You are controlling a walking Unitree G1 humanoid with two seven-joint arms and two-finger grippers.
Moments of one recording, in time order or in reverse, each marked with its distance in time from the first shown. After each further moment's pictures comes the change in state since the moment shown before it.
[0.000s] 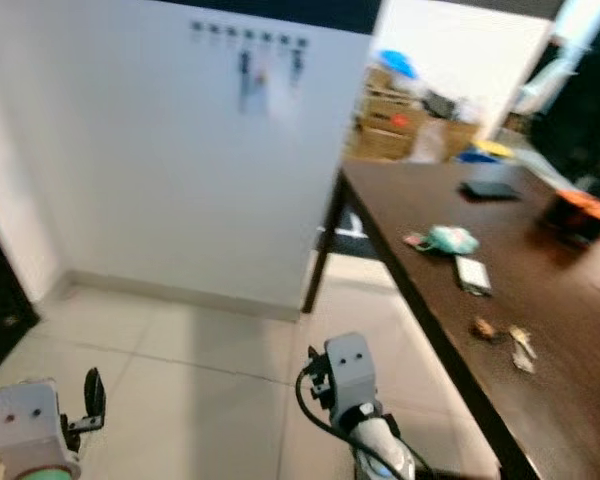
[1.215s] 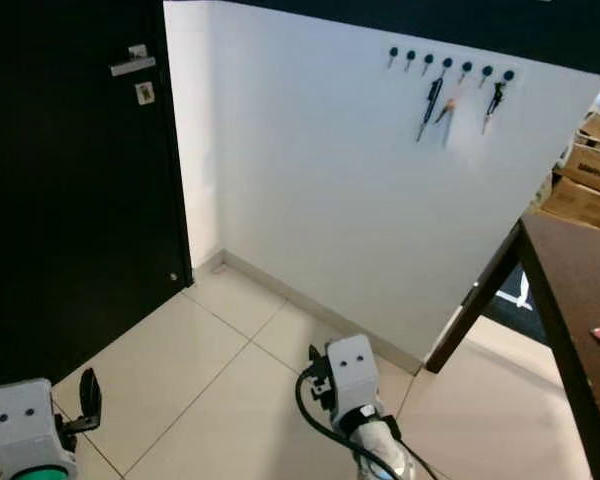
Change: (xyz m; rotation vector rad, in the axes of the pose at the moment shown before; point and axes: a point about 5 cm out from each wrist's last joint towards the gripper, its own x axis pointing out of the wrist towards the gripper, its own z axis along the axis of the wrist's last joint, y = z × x) left arm 0.000 0.002 0.001 -0.021 0.011 0.003; right arm -0.003 -0.001 0.001 -0.007 -0.020 -0.012
